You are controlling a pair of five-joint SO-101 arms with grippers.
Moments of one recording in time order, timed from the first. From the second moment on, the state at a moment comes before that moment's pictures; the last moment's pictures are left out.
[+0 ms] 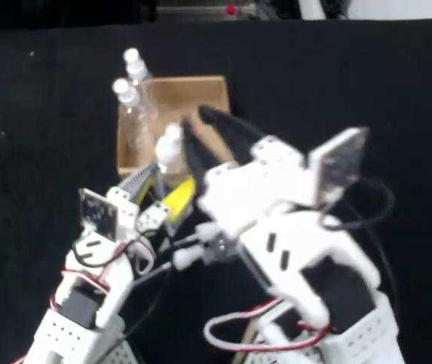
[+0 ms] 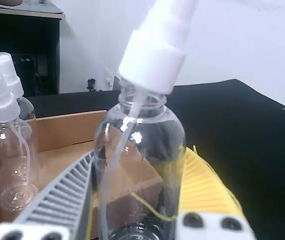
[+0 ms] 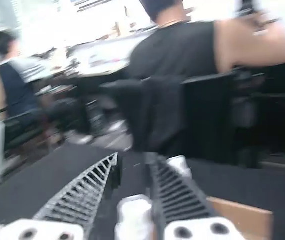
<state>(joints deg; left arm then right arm) 21.0 -103.5 96.1 17.0 7.0 -28.5 -67.3 37.5 39.2 -13.0</state>
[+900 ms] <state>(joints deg) 6.7 -103.5 96.1 12.2 7.3 -8.2 -68.1 77.3 16.7 -13.0</state>
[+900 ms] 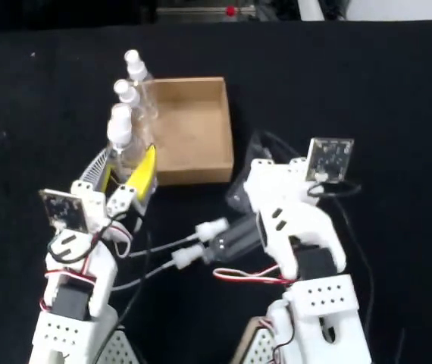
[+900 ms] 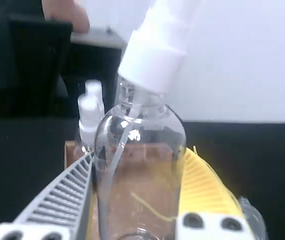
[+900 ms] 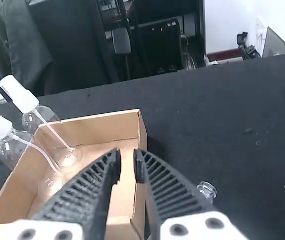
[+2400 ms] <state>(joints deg) -13.5 -94.2 93.8 3.6 4.2 -8.2 -68.1 77.3 16.5 -13.0</state>
